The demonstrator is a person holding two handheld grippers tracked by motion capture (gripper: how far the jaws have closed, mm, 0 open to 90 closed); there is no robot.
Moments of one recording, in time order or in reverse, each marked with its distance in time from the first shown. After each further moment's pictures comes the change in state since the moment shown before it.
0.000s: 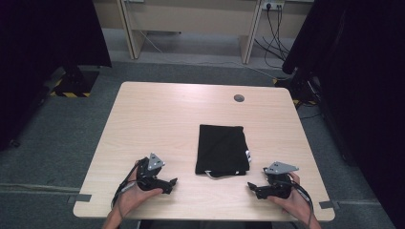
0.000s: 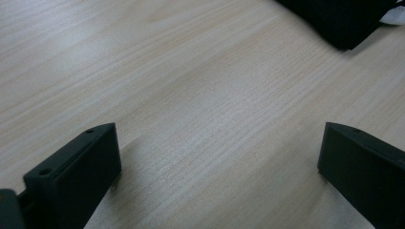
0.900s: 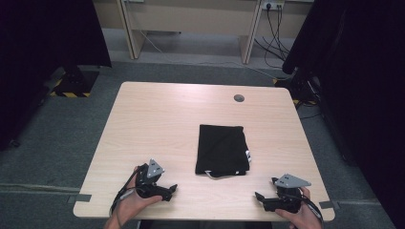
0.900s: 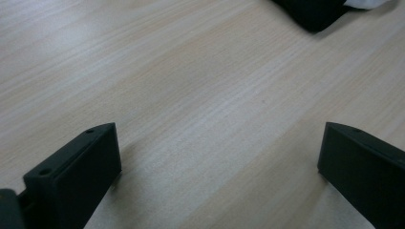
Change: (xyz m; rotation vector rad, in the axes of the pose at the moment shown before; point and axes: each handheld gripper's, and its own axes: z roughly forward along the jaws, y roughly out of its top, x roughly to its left) left arm -0.015 -0.011 -0.011 0.001 -0.005 0.007; right arm 0.011 -0.031 -0.027 -0.030 -0.037 0.035
